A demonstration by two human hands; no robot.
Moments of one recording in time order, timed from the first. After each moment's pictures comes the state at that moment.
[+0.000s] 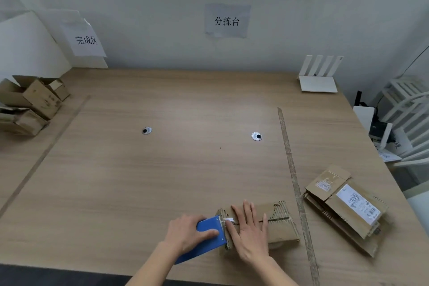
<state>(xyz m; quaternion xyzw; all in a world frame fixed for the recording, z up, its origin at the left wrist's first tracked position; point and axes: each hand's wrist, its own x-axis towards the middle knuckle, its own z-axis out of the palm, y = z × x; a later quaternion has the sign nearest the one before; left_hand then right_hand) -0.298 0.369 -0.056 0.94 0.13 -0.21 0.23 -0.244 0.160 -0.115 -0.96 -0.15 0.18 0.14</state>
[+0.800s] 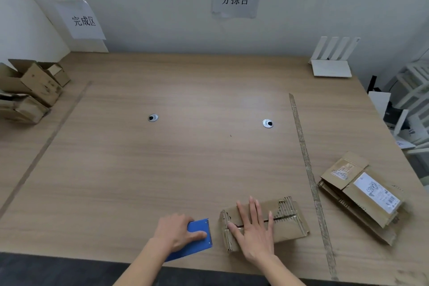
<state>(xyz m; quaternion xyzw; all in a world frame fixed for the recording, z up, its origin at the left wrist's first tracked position) -0.330 0.438 -0.096 0.94 0.12 -0.28 0.13 -0.270 0.189 -0.156 -0.97 -0.16 0.19 0.05</state>
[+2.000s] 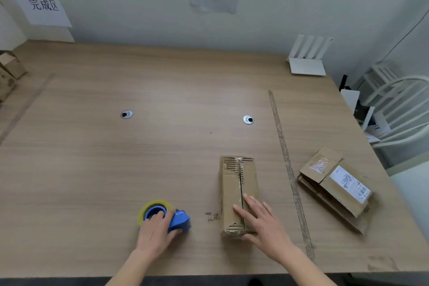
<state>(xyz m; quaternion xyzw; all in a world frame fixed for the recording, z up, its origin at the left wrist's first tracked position) -0.327 0.438 -0.173 0.97 0.13 -0.20 0.09 -0.230 0.106 -0.126 -0.93 -0.32 0.18 0.04</state>
